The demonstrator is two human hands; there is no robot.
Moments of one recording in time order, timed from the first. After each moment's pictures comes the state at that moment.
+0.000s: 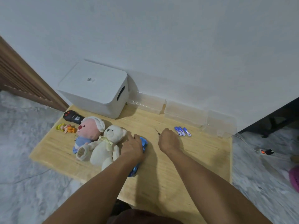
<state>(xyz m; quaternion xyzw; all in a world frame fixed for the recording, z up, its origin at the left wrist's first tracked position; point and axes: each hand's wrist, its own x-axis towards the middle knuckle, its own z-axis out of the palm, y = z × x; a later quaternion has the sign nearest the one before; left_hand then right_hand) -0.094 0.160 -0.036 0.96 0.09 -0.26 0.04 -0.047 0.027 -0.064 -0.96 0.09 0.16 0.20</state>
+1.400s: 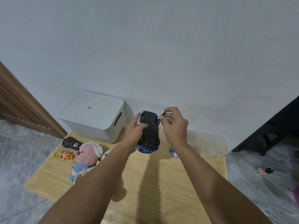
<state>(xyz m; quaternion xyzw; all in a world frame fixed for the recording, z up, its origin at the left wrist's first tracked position) -0.015 0.151 0.065 0.63 0.19 -0.10 0.75 -0.012 0.010 0.080 -0.78 0.02 -0.15 0.61</state>
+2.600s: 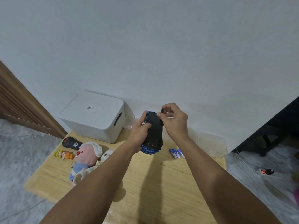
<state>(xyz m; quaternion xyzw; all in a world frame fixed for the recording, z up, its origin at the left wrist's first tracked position) -0.024 0.133 0.086 0.66 0.16 -0.11 0.73 0.003 0.003 0.094 -0.81 -0.02 -0.14 0.57</state>
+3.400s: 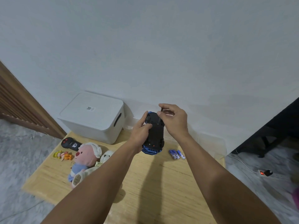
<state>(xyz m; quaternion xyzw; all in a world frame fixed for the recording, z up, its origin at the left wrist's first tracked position) -0.022 0.130 0.085 0.64 0.16 -0.11 0.74 0.012 0.003 0.098 -0.78 -0.01 -0.11 0.61</state>
